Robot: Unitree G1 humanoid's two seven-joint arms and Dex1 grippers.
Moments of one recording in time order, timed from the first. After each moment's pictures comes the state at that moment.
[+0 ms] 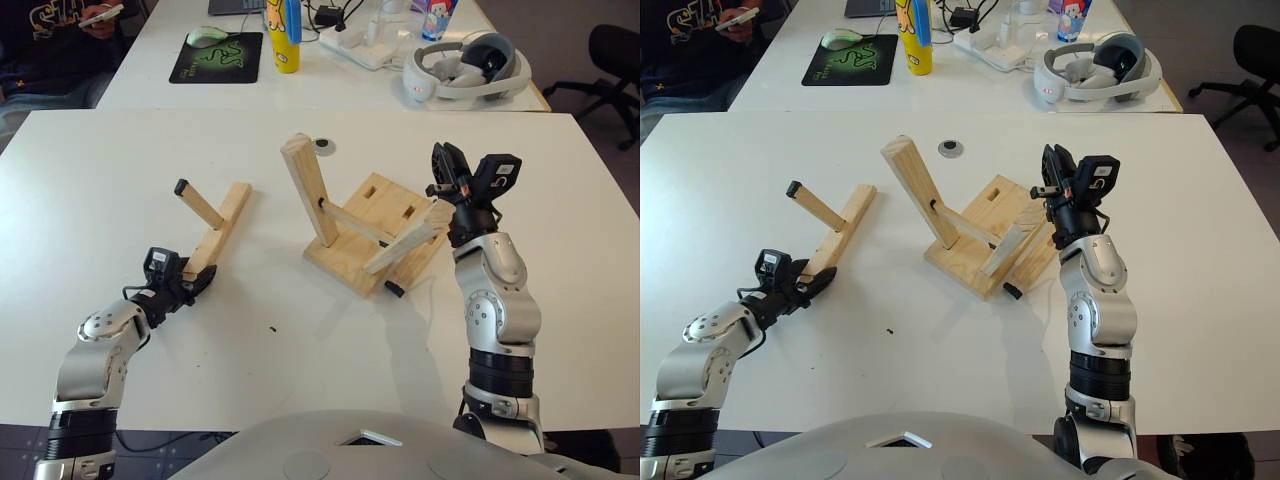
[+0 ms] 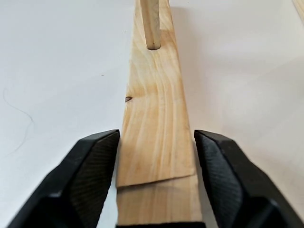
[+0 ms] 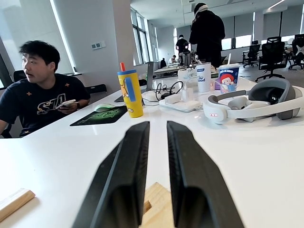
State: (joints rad) left arm 0.19 0.51 0.16 -0.14 -0.33 0.48 -0.51; right arm -0.13 -0.12 -0.14 -0.27 0.34 0.29 0.17
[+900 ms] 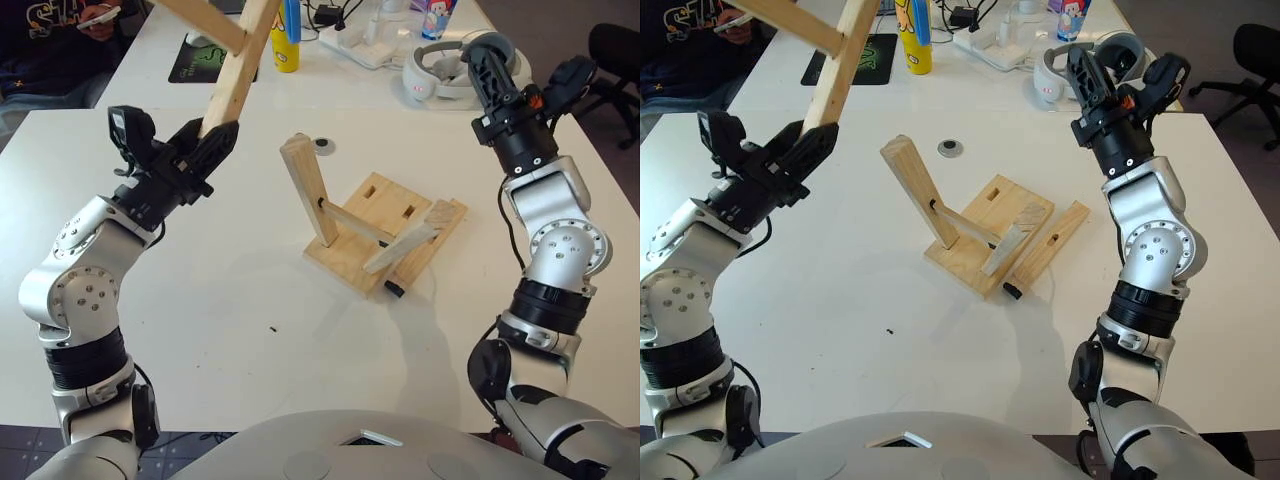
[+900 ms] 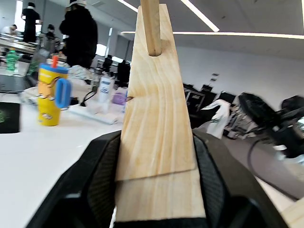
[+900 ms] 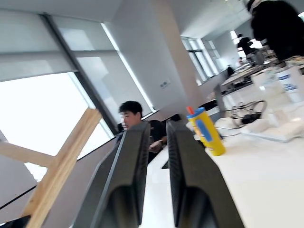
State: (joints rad) left arm -0.34 0.40 0.35 -0.43 -1.04 0.81 -0.36; right arm -0.56 -0.29 -0.42 -0.12 1.05 0.70 0.34
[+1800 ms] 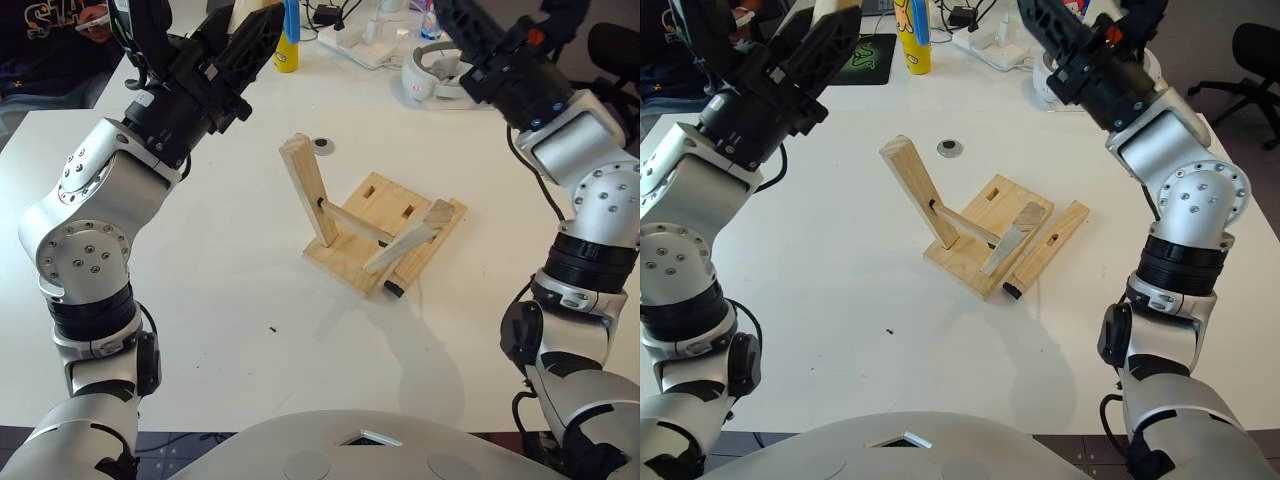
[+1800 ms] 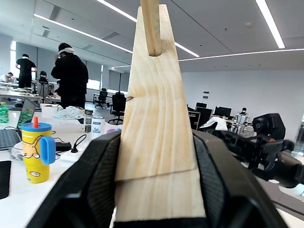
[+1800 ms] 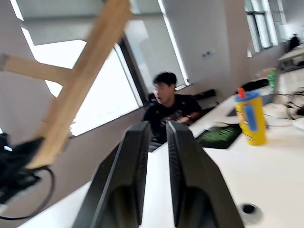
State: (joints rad) left arm -0.55 0.46 0.16 -0.47 -0.99 0.69 -0.08; right arm -0.71 -0.48 -0.19 -0.02 0.97 0.77 0.31
